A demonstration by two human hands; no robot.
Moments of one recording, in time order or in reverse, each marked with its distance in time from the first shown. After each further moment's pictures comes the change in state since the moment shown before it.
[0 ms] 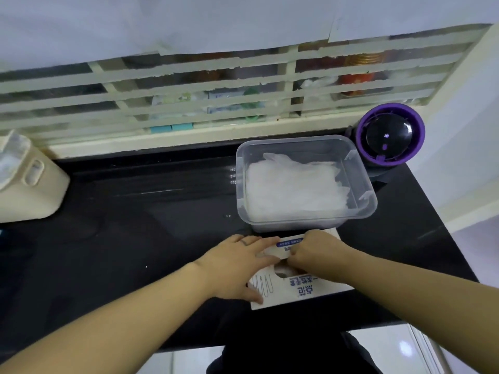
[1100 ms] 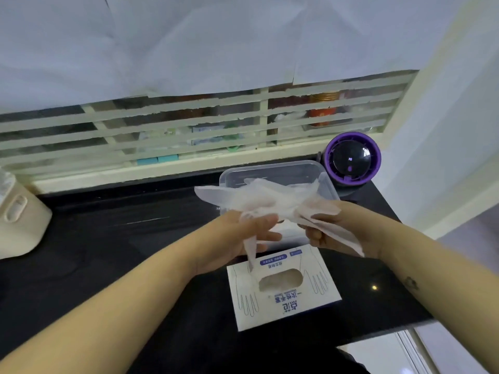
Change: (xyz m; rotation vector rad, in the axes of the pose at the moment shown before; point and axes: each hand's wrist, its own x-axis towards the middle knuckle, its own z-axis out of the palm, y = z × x) left_hand -0.019 0.022 -0.102 -1.587 0.237 -0.091; right_hand -0.076 0.010 -0.113 1.952 0.371 0.676
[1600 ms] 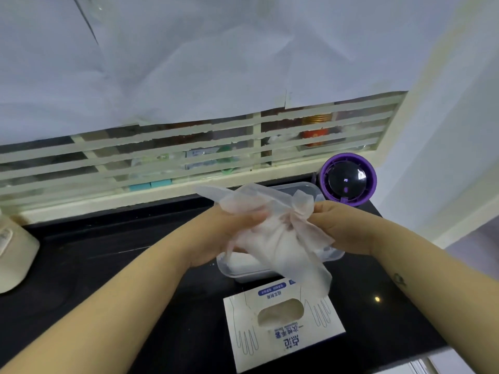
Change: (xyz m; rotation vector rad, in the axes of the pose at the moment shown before) left_hand 0.028 0.042 -0.017 0.080 0.112 0.054; right_hand 0.020 -0.030 -0.014 -0.210 -0.002 -0.129
